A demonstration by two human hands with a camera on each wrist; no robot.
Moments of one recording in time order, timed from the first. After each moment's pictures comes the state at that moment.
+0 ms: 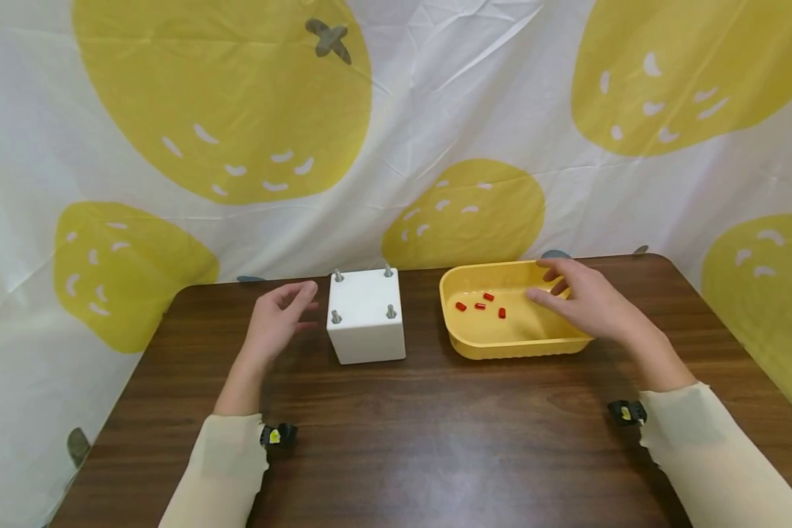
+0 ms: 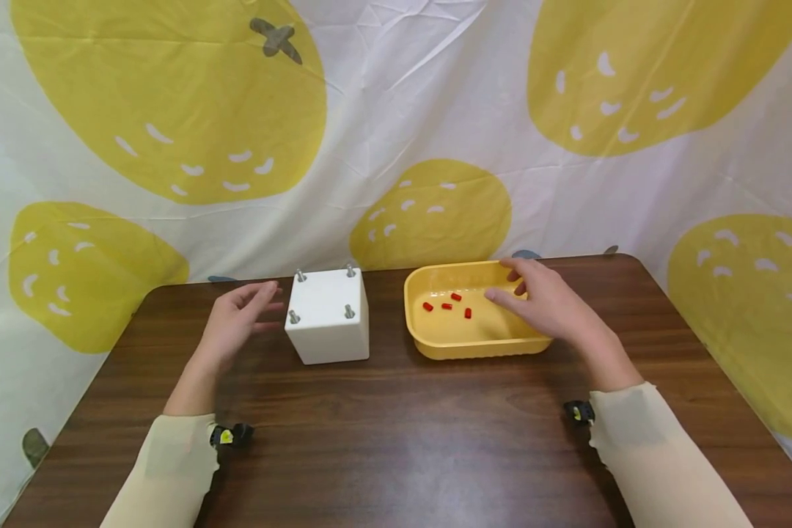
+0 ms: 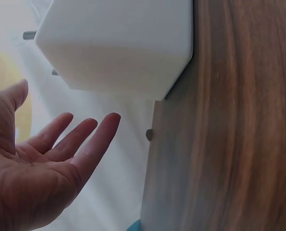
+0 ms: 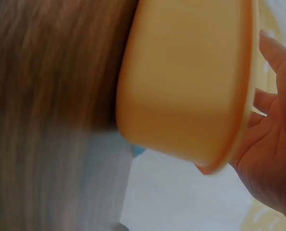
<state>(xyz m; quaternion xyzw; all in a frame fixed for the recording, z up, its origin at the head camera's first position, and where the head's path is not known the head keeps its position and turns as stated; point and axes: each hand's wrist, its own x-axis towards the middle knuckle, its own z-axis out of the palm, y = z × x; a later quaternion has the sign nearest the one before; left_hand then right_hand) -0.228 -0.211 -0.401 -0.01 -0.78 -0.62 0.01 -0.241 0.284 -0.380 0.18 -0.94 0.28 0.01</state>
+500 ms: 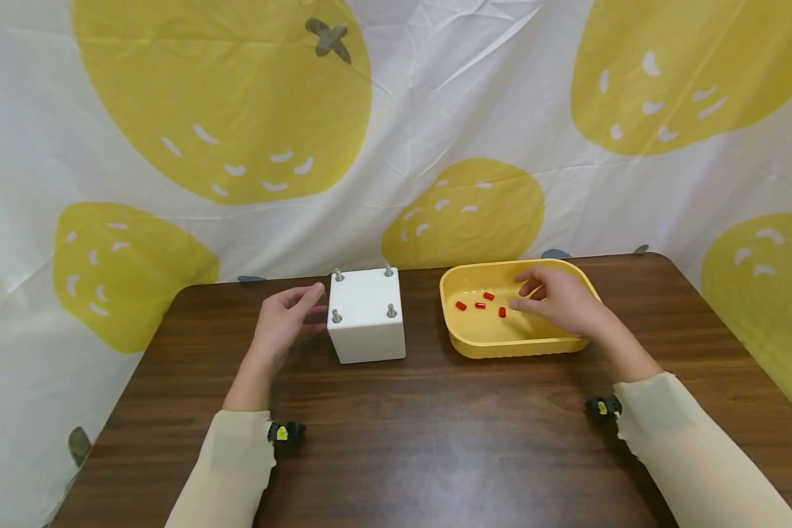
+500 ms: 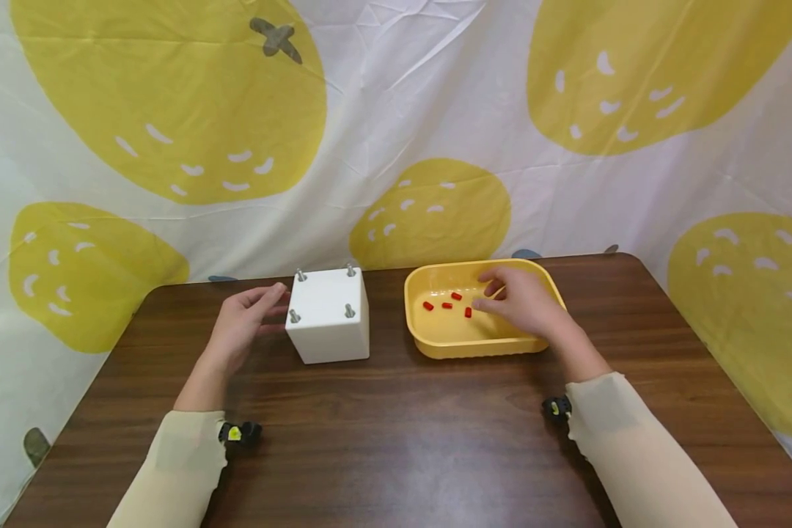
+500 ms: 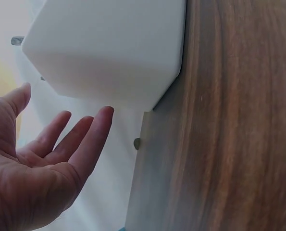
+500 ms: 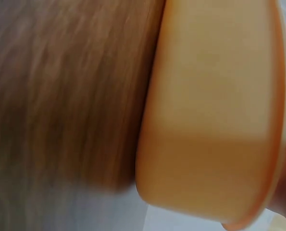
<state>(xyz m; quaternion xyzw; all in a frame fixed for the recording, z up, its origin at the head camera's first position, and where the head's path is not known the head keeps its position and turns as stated) -0.235 -0.203 -0.411 0.04 -0.75 -0.66 -0.01 -0.259 0.263 -0.400 0.21 -0.93 0.31 0.02</state>
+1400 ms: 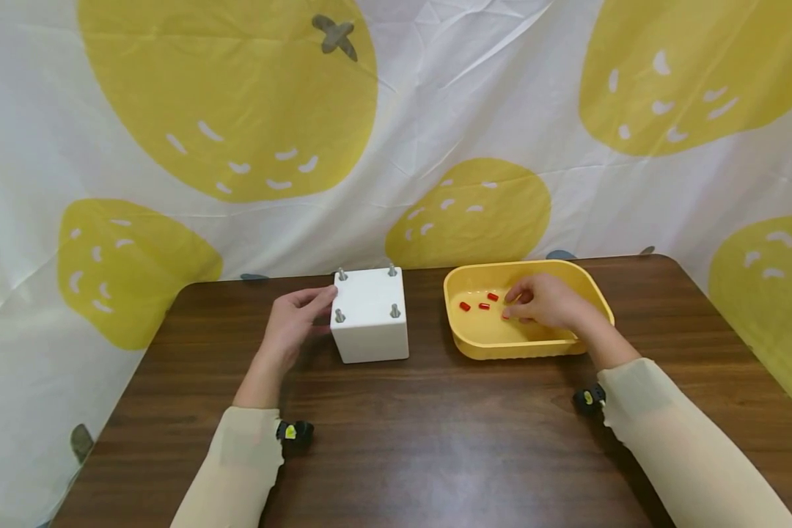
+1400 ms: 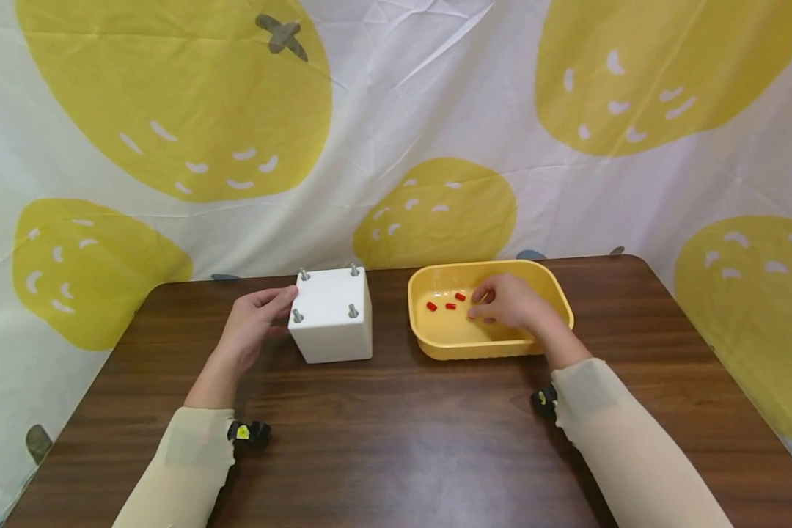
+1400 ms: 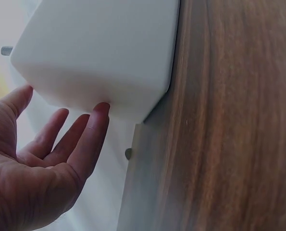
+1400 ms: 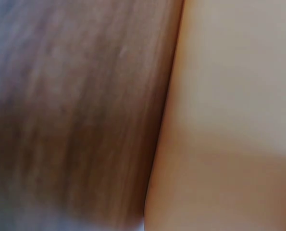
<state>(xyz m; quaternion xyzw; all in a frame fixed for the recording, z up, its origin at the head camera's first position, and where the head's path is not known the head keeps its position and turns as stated) -0.238 -0.196 -0.415 0.07 -0.75 -0.65 -0.04 -0.280 0.246 -0.411 0.14 -0.92 0.33 -0.13</state>
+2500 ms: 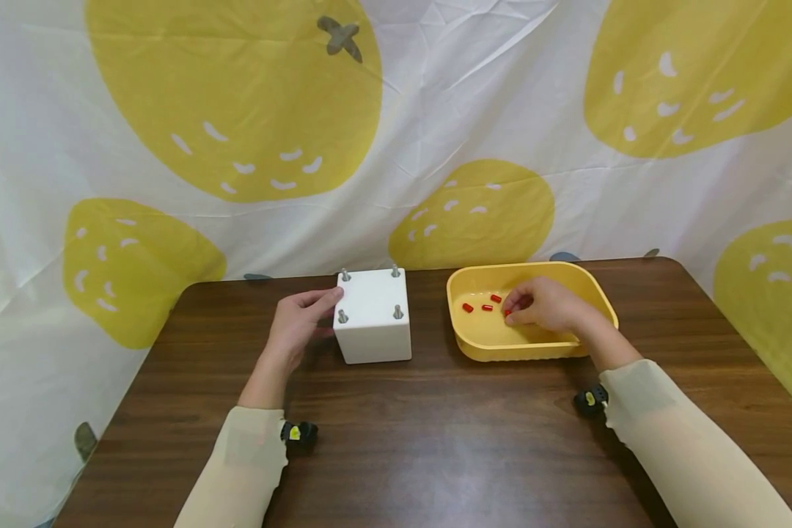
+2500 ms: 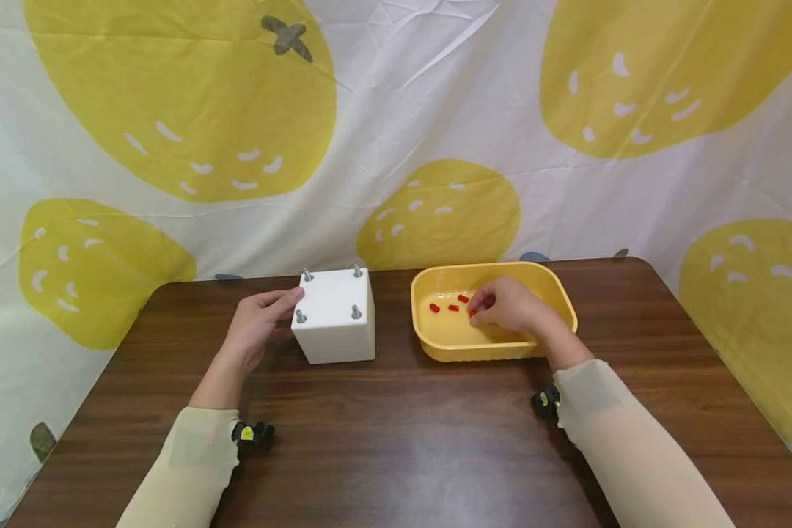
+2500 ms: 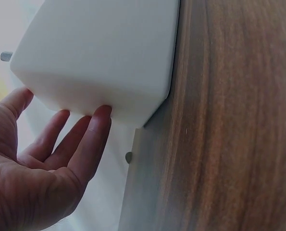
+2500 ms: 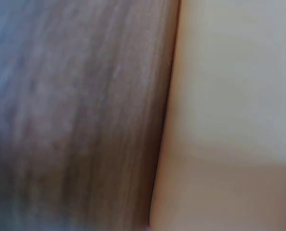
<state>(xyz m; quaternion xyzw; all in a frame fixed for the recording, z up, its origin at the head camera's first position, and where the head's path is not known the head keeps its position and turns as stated) -0.235 -0.193 -0.413 0.08 -0.75 -0.65 -0.04 -0.281 0.242 -0.414 0.18 -0.91 0.35 -0.14</state>
